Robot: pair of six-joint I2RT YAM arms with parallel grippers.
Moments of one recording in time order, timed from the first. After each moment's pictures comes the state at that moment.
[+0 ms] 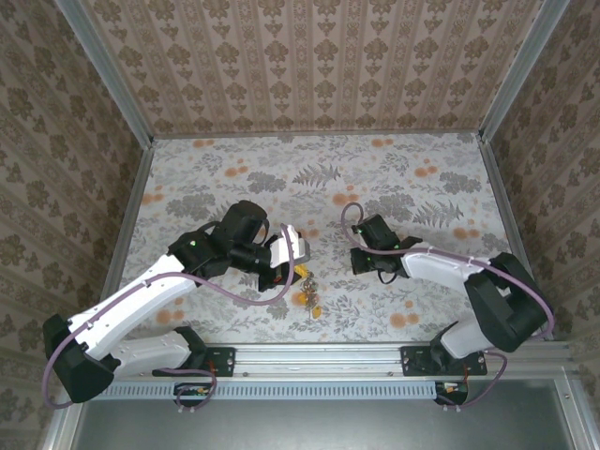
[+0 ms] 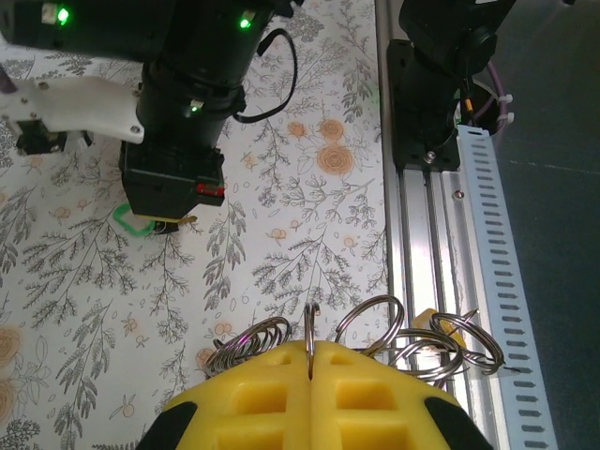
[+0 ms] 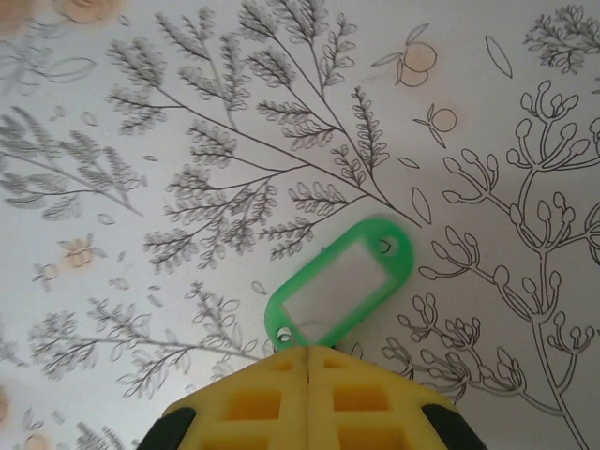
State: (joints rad) left arm -0.87 1.08 1.01 -0.72 0.61 0.42; right arm 0.55 1.44 0.67 -0.25 -0.01 0.36
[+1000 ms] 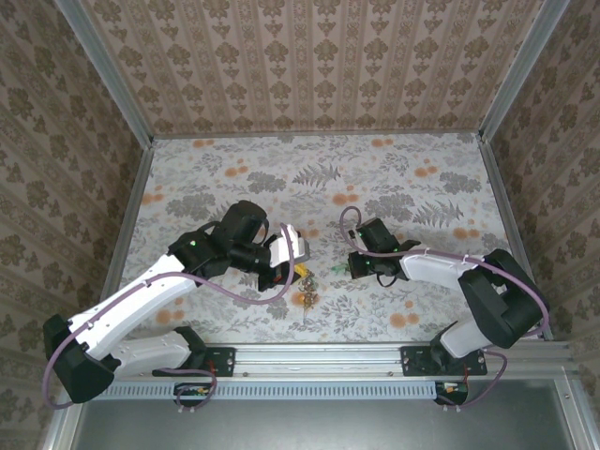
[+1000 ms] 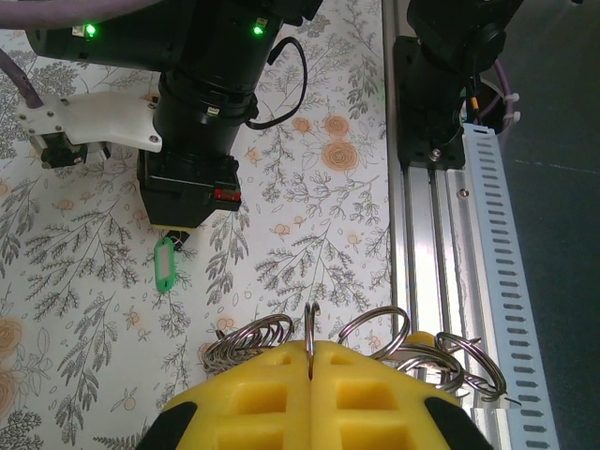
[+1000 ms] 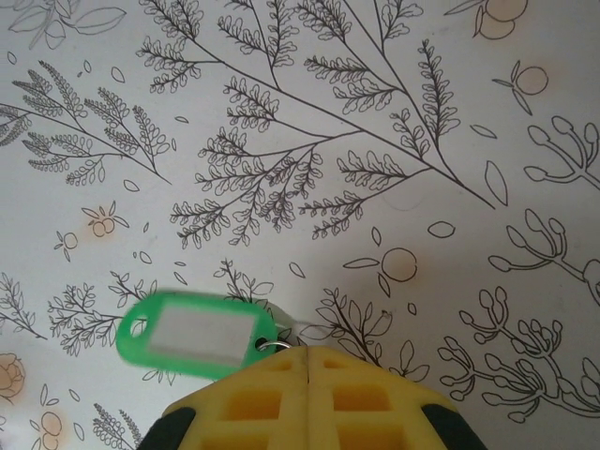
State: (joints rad) left arm -0.86 1.08 1.01 -0.72 0.60 0.41; right arm 0.55 1.49 0.65 -0.19 -0.09 0.34
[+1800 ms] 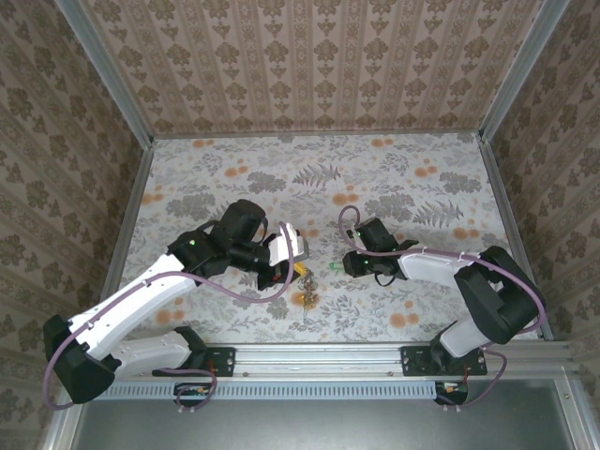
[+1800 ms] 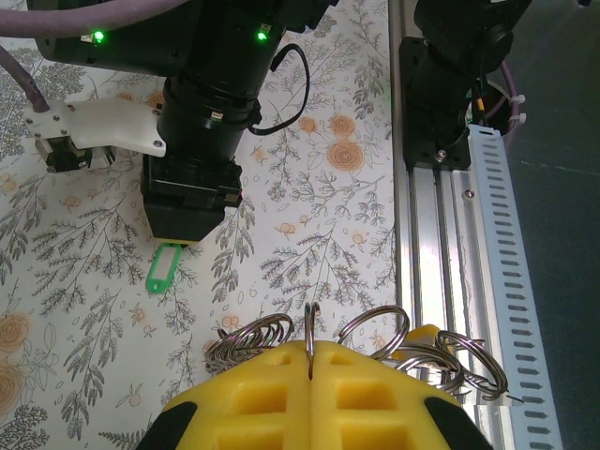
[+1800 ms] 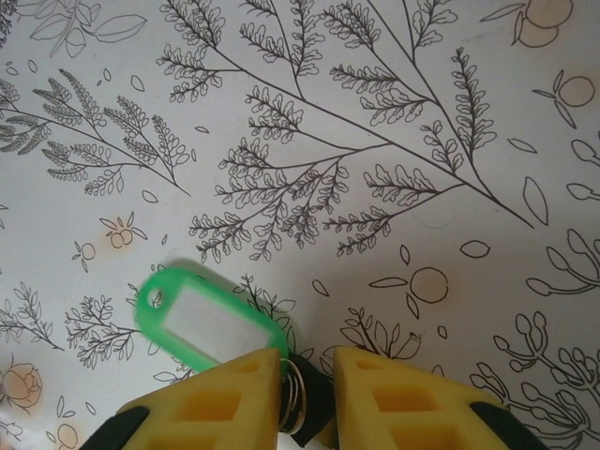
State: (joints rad) left arm -0.85 1.08 1.01 -0.72 0.61 0.41; right arm 0.55 1.51 0.65 -0.15 -0.12 0.35
